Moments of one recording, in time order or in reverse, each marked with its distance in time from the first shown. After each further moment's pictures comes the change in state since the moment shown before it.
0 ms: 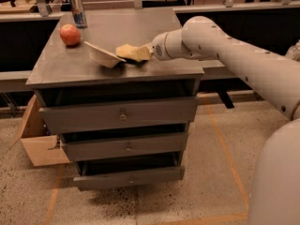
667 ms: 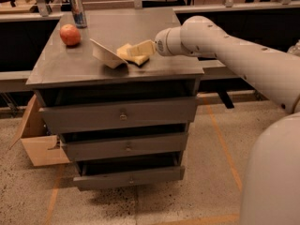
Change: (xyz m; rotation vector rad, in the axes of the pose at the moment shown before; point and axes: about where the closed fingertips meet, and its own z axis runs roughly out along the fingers) arm -0.011 -0.031 -0.005 0.129 -0.032 0.040
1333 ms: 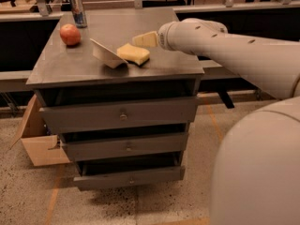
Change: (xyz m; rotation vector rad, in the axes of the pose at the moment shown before) arm -0.020 -0.040 -0.016 0.228 -0.065 0.055
